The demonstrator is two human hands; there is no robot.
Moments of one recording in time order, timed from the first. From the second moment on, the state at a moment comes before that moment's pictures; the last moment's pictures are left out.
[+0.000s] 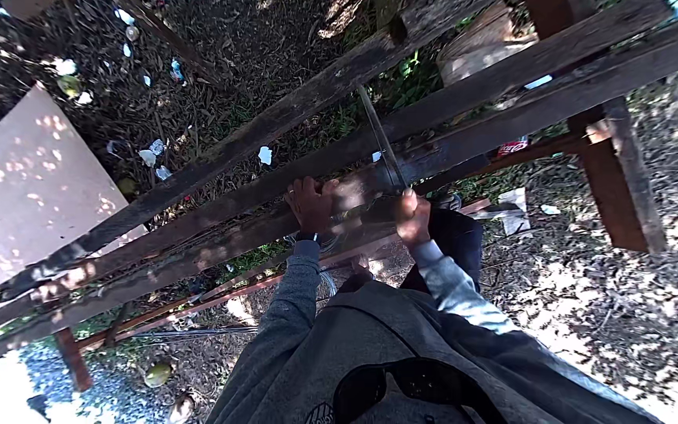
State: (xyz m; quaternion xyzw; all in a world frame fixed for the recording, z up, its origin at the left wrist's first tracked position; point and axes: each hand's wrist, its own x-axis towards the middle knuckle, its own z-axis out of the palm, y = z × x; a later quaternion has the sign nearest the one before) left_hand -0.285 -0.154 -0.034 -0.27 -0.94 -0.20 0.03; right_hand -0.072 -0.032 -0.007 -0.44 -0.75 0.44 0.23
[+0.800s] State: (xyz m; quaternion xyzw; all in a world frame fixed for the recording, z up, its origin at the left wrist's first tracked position) left_hand -0.278 -0.169 -0.030 -0.31 -0.93 -0.19 0.02; right_hand -0.080 -0.026 -0.007 -0.44 -0.74 0.46 0.23
